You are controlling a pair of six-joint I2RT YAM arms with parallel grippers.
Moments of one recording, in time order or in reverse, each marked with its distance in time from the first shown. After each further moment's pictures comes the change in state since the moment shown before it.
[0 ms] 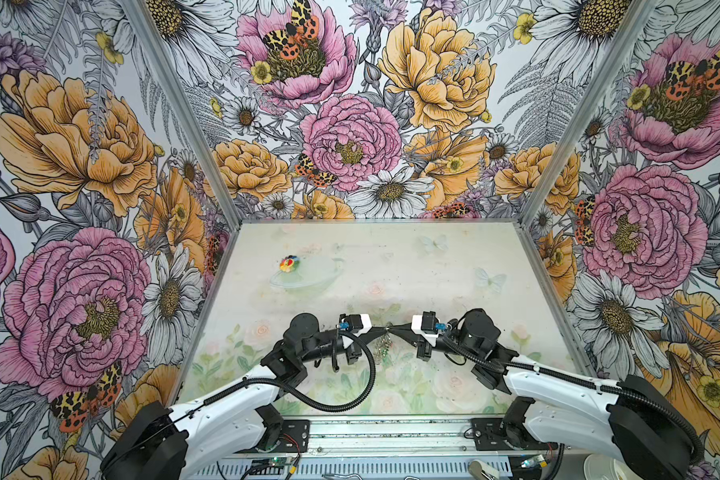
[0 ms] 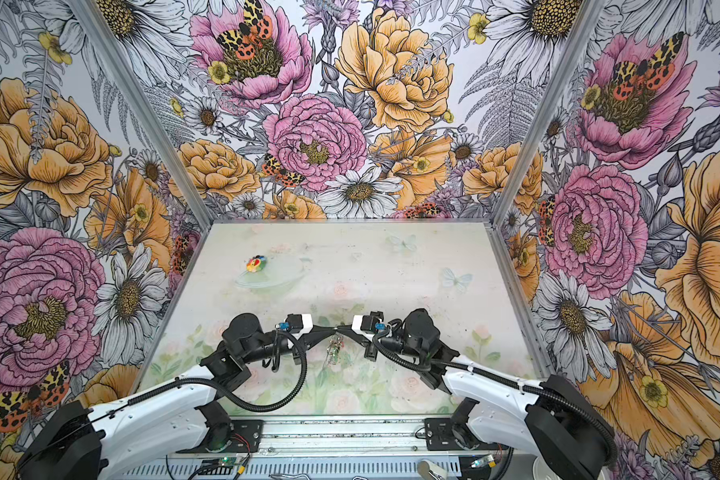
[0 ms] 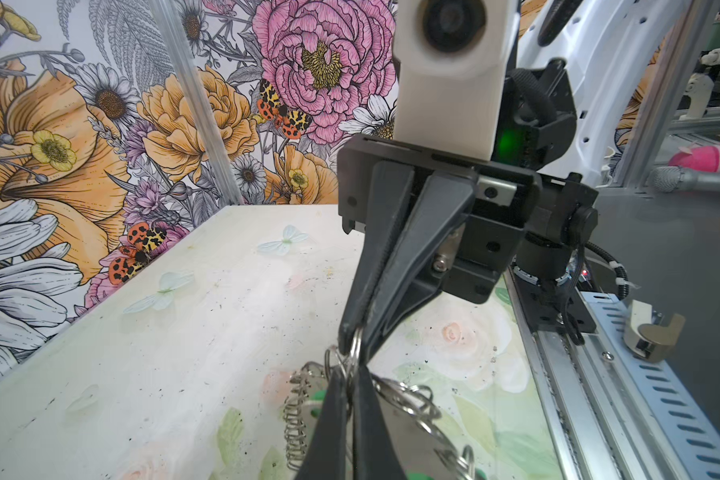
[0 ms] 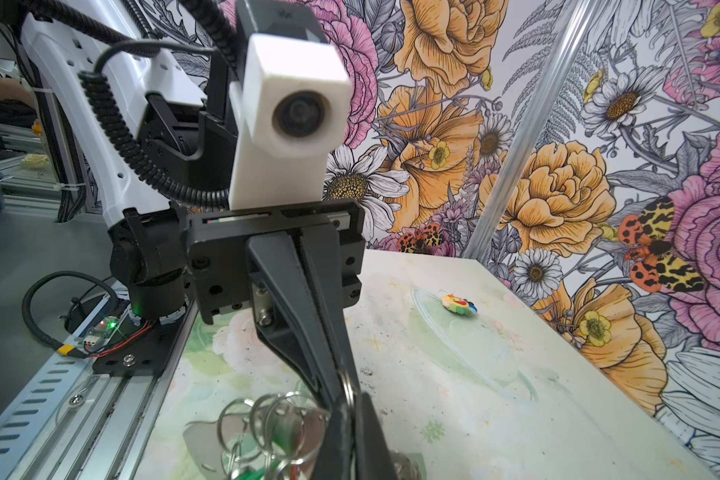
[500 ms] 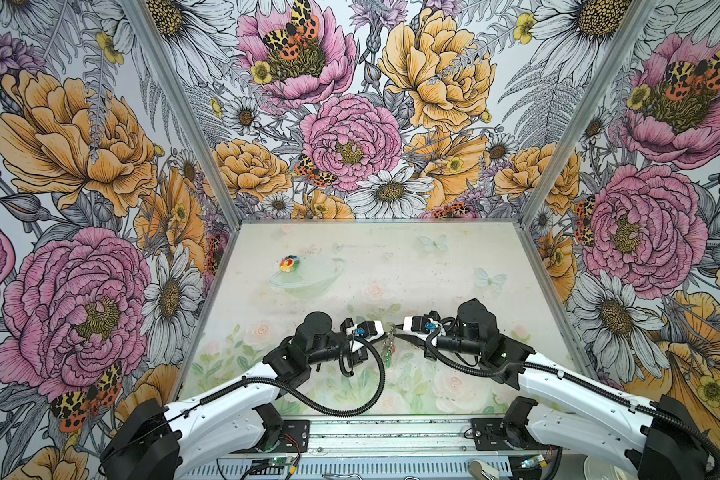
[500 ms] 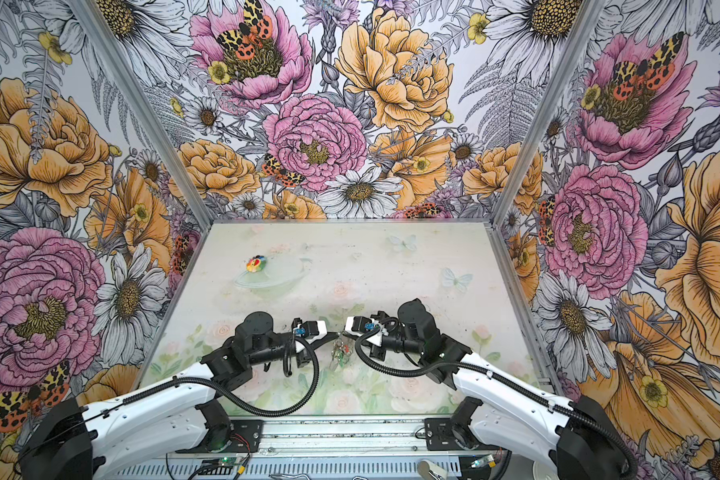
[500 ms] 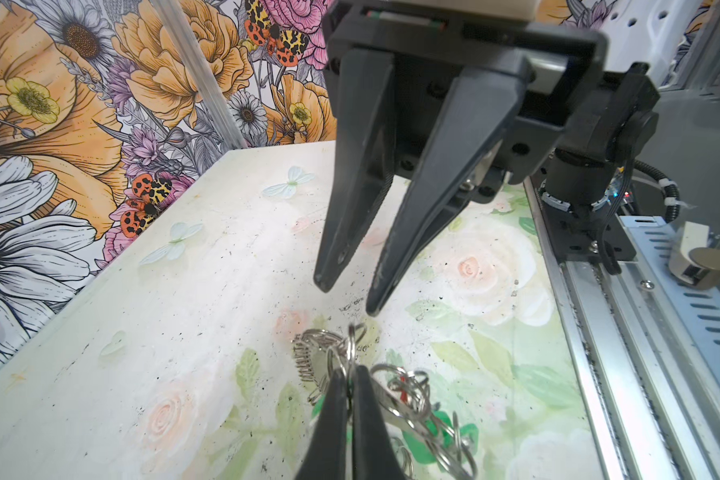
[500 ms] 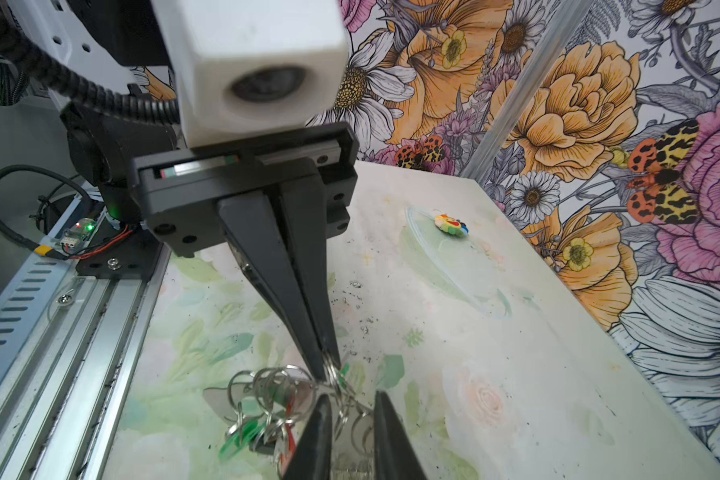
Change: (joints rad) left arm -0.074 0.000 0.075 -0.269 -0.150 0.160; right arm 0.002 -0.092 0.163 -0.558 0.102 -0.205
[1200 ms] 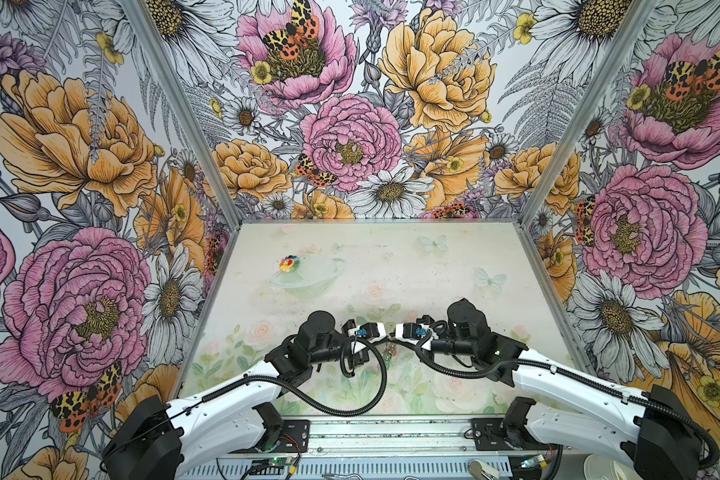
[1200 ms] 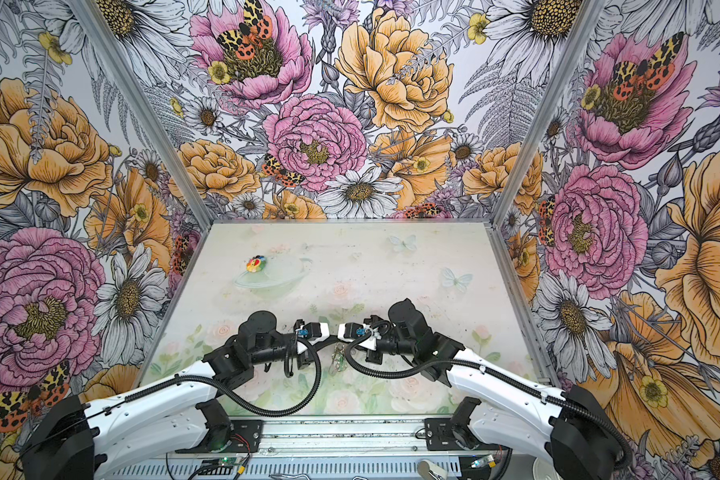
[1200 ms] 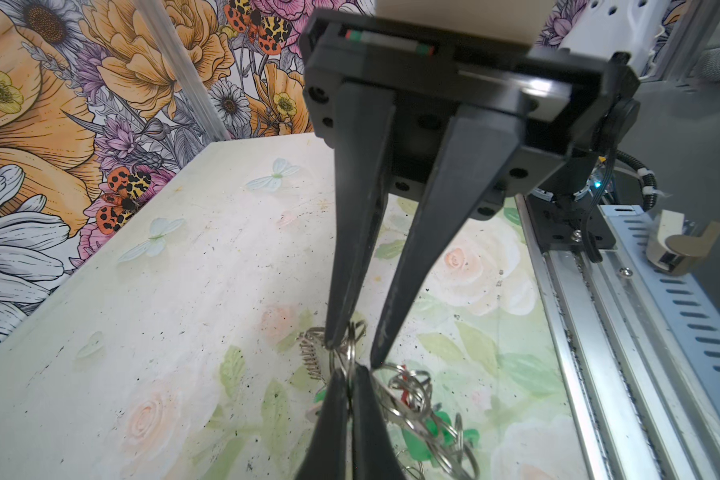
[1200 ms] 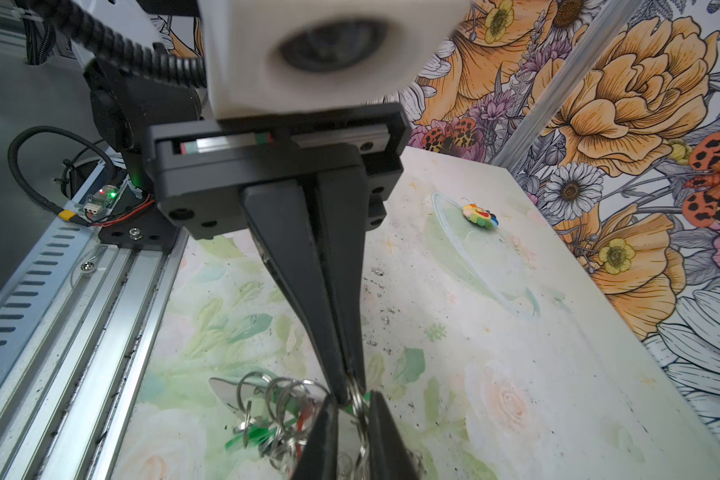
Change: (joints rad) left arm -0.006 0.021 0.015 -0.028 0.029 0.006; right arm 0.043 0.056 0.031 -0.043 0.000 -0.058
